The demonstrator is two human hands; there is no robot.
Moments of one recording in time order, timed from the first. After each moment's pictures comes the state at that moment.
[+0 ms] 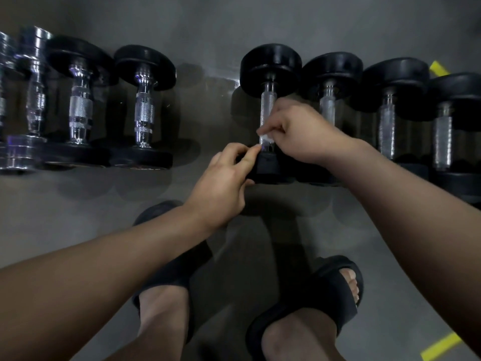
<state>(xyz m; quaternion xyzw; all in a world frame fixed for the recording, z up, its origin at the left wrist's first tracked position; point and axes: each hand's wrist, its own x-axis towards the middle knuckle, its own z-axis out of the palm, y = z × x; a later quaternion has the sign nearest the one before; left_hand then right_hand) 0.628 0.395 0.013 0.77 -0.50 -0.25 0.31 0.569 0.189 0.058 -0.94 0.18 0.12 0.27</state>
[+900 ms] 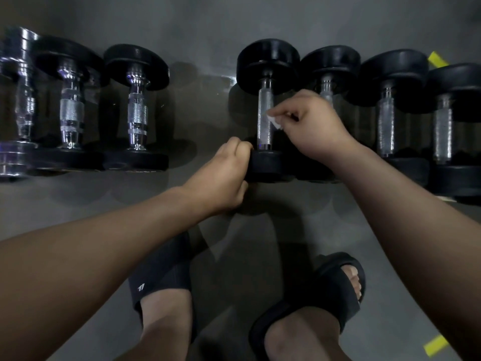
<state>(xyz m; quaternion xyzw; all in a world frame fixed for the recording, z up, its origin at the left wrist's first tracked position) 0.647 0.375 0.015 0.76 -0.53 -0.31 0.22 0.555 0.180 0.043 -0.89 0.32 0.00 0.31</state>
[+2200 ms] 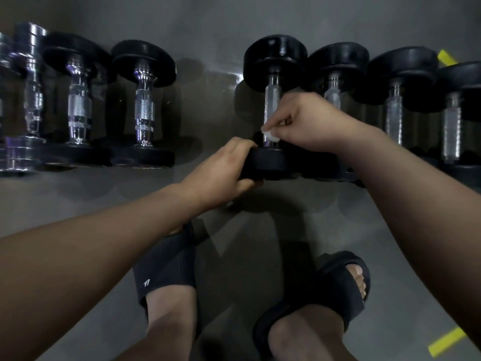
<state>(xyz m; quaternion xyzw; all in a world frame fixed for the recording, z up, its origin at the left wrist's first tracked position) 0.657 0.383 0.006 0.75 -0.52 -0.33 0.25 0.573 0.178 0.059 -0.93 0.20 0.15 0.28</state>
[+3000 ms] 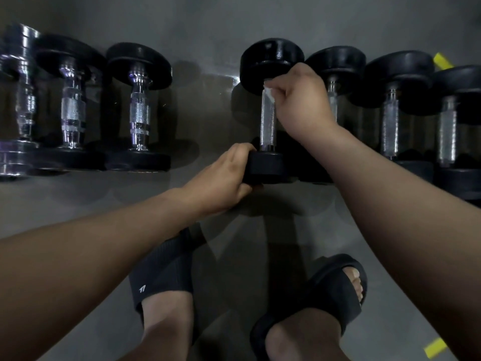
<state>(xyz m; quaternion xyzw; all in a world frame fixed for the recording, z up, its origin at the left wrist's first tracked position) 0.651 0.380 0.008 0.74 -0.50 -0.37 0.25 0.597 0.179 0.032 -0.91 0.32 -0.07 0.26</state>
